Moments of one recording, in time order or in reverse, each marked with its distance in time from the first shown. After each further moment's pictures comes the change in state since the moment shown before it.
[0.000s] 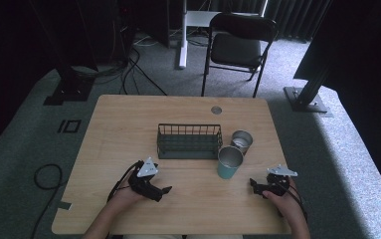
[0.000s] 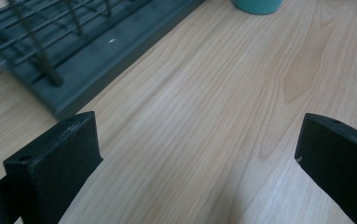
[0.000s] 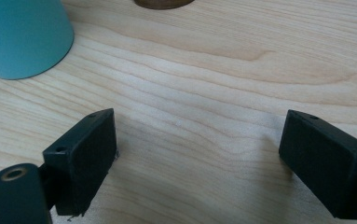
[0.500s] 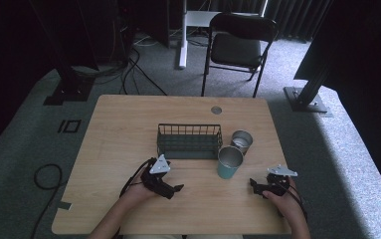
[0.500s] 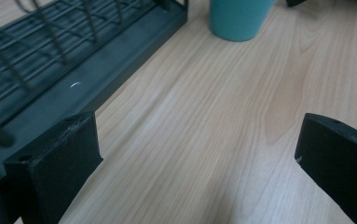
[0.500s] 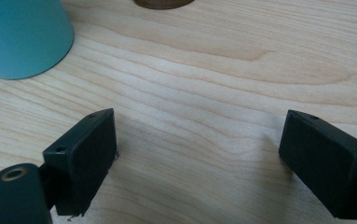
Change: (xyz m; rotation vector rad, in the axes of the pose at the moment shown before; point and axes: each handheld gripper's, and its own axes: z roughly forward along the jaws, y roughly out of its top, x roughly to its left) left arm -0.010 0.024 0.025 -0.022 -0.055 0.025; right arm 0.000 0.000 0.000 0.000 0.000 0.002
